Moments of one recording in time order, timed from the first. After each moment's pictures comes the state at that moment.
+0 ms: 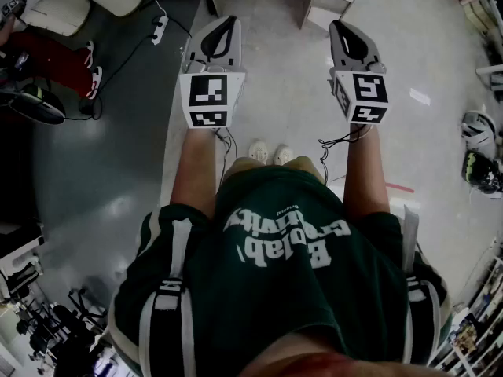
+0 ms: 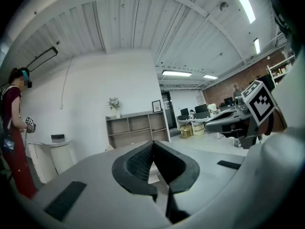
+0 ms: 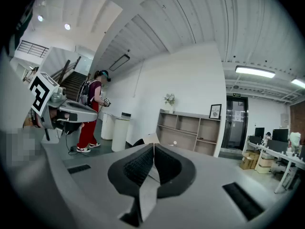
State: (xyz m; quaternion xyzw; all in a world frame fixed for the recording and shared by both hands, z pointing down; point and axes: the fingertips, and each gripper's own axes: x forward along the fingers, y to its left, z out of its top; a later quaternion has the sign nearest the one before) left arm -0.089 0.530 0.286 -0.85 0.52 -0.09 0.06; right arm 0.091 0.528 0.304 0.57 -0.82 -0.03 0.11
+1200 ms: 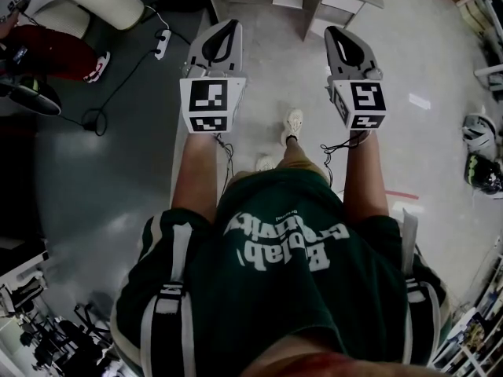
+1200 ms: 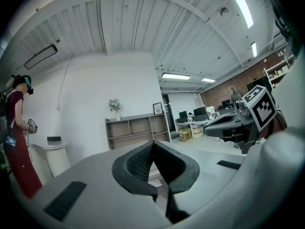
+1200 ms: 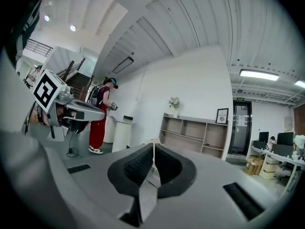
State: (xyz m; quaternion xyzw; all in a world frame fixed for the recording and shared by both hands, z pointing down) left arm -0.130 0.485 0.277 -0.86 0.51 -0.07 0.07; right arm 0.036 0.491 0.300 0.55 -0.83 -0.06 0.10
